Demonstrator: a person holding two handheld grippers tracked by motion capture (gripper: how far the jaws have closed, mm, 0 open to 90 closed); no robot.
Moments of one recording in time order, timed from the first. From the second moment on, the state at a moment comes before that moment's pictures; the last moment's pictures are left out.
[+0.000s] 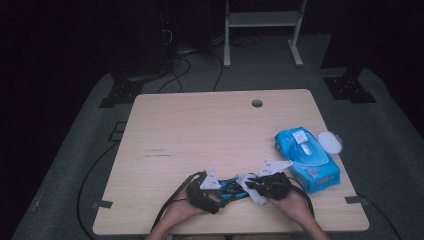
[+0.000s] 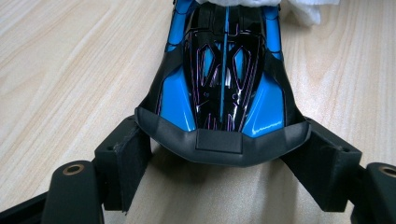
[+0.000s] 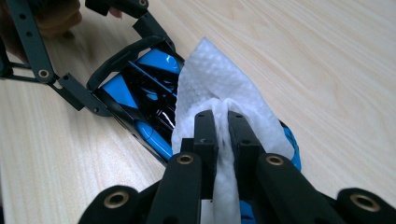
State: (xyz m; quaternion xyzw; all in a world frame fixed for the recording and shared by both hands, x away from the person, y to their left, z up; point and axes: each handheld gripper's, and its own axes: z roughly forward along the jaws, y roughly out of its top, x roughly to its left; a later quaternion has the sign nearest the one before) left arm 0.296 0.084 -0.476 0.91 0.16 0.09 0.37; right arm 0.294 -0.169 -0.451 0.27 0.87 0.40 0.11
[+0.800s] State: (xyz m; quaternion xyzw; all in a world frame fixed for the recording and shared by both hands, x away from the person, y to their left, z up) left arm 0.297 0.081 -0.476 0.91 0.16 0.08 0.37; right arm 0.288 -0.154 -0.449 0.24 0.88 0.41 0.10
